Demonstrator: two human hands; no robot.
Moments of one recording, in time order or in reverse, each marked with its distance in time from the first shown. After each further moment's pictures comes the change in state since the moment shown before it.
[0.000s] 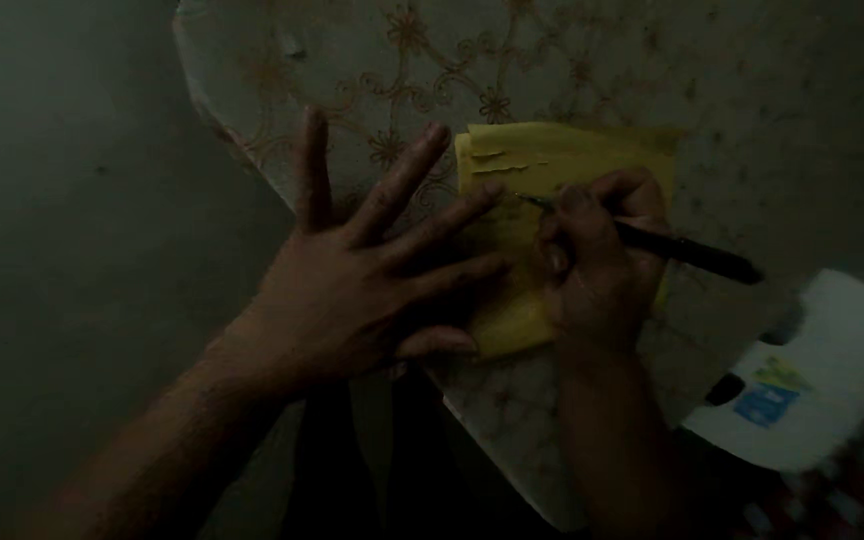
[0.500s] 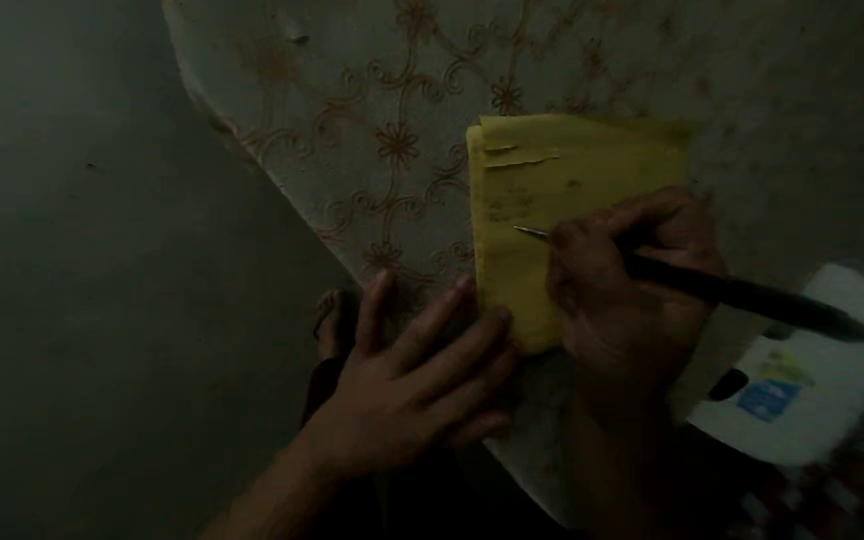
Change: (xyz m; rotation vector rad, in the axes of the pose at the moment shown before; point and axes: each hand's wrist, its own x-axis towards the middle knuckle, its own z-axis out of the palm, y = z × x) left_hand -0.051 0.070 0.055 -0.128 0.211 -0.141; right_hand -0.020 -0.022 0.012 -0.185 0.012 -0.059
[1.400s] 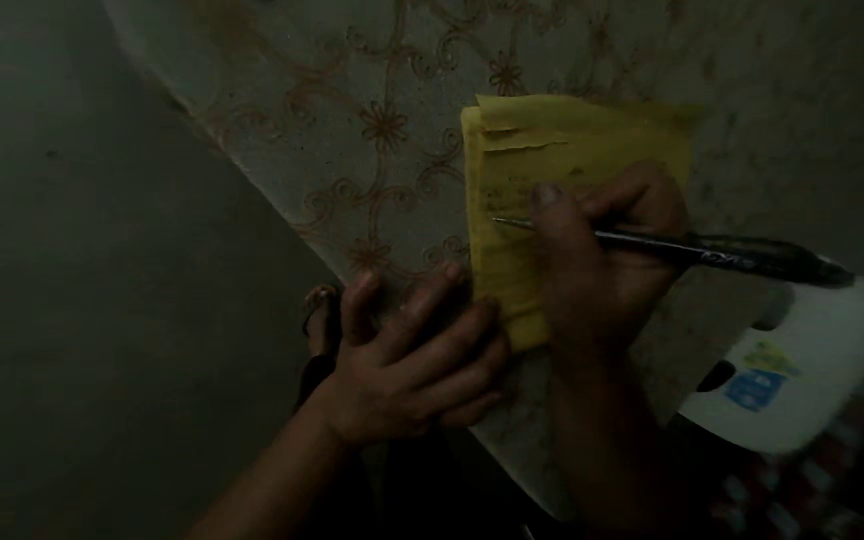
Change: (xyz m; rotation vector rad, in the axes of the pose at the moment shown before) left_hand -0.002 -0.017 0.028 0.060 0.149 0.054; right_hand 0.016 0.026 0.009 -0.203 0.033 -0.183
